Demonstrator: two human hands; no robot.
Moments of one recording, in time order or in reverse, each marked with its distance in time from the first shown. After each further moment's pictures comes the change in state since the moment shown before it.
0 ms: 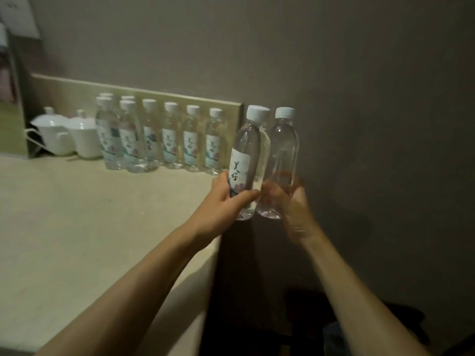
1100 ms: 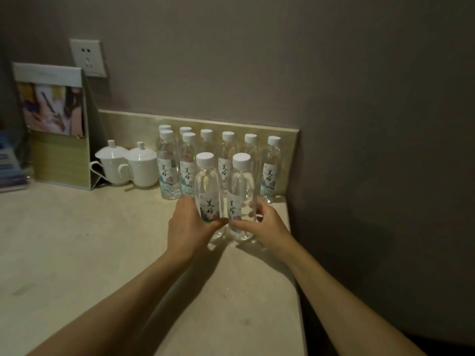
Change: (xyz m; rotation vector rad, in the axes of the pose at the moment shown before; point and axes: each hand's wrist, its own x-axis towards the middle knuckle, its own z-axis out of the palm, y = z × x) left_hand 0.020 -0.047 -0.176 0.667 0.482 -0.062; right_hand 0.067 0.074 0.147 -0.330 -0.242 0.122
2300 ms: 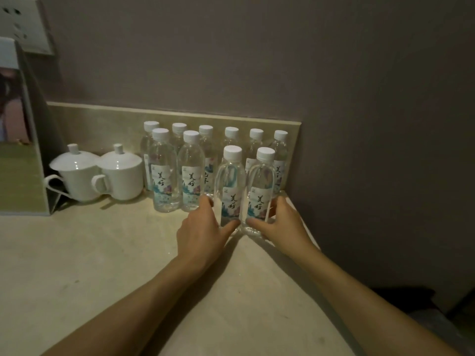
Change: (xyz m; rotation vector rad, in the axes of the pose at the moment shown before) left_hand 0.063 -0.053 0.004 0.099 -0.219 0.158; right_hand 0.019 -0.013 0.048 -0.543 0.428 0.172
